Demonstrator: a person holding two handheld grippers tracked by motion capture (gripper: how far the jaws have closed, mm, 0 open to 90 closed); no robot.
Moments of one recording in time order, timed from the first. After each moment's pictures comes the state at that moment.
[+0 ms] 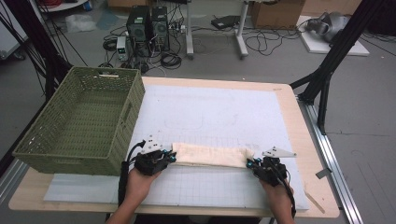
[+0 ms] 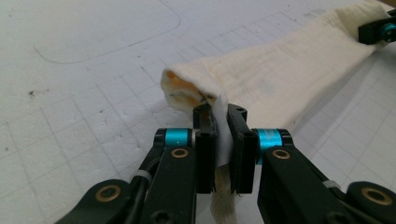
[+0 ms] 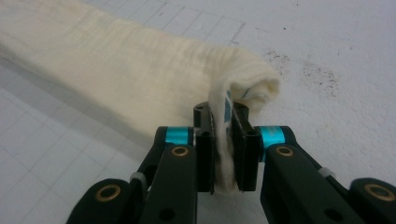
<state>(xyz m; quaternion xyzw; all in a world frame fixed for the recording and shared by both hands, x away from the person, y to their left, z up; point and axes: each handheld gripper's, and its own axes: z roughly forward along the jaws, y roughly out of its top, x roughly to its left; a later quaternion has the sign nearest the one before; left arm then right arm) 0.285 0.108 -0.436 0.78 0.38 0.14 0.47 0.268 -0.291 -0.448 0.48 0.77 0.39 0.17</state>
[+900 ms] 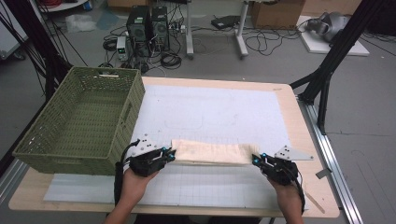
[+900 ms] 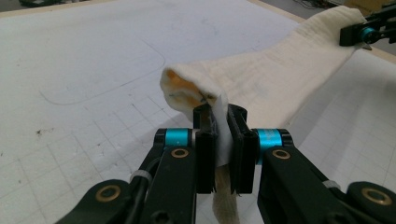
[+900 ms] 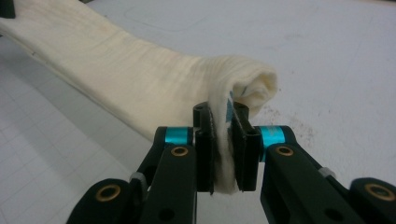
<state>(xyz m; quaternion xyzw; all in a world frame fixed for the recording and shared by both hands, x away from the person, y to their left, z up) 0.272 0.115 -0.414 0.77 0.34 0.15 0.52 0.259 -0.312 -0.425 0.40 0.76 0.47 0.20</state>
